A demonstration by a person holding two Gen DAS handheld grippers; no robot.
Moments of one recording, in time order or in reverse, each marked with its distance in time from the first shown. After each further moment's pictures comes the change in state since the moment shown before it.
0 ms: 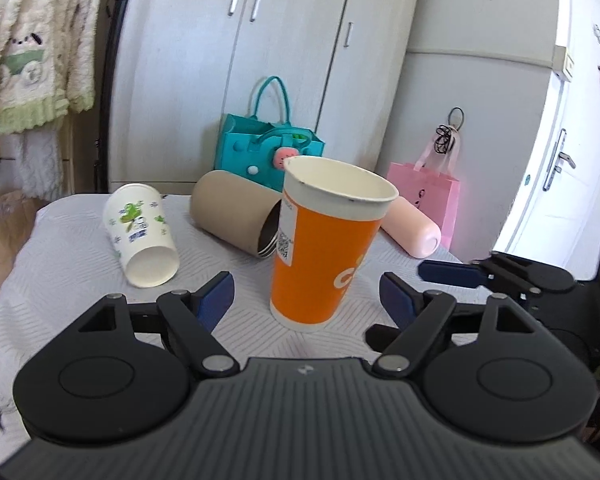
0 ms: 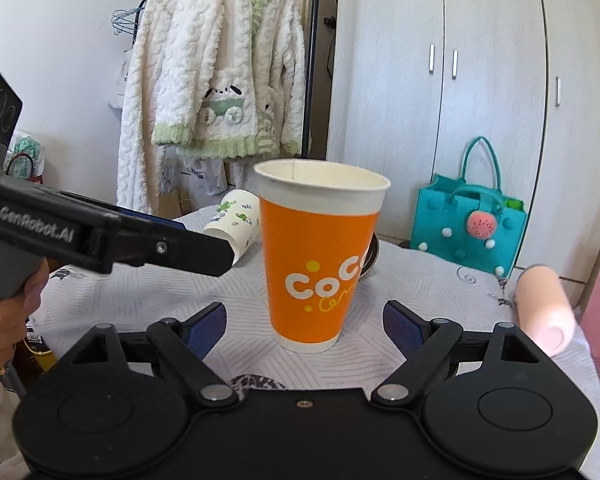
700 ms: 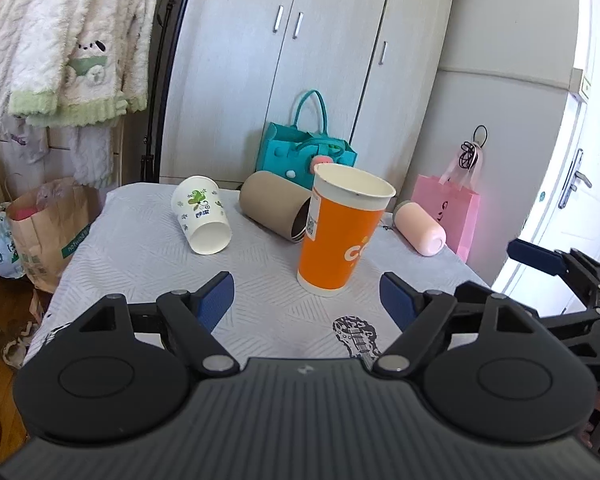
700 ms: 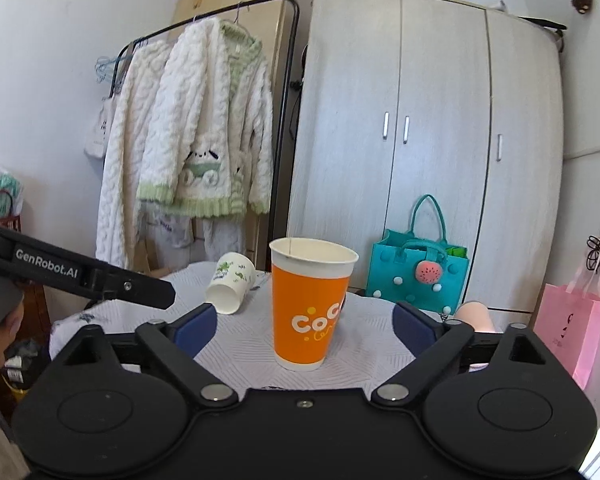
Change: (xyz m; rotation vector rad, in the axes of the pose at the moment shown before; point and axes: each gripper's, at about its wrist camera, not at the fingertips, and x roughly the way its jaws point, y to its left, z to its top) left arm -0.091 -0.010 -0.015 -0.062 -0.029 0.106; right arm -0.096 0.045 0.008 0.023 -0.161 -0.163
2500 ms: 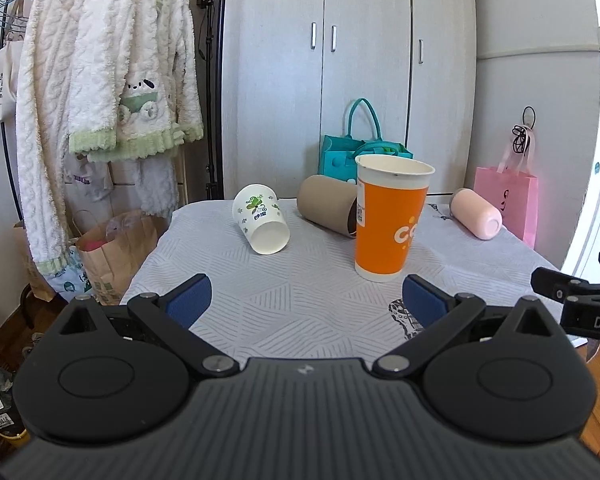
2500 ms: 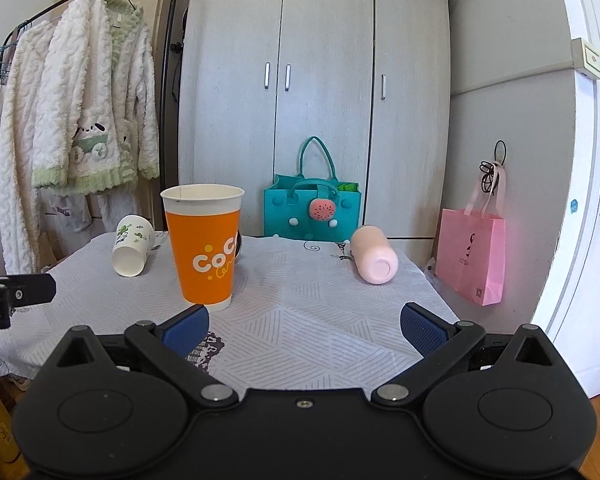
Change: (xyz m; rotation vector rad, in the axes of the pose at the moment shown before) left arm -0.016 -0.020 -0.023 0.114 -0.053 0.230; right arm -0.020 -0.007 -0.024 0.147 0.146 -0.336
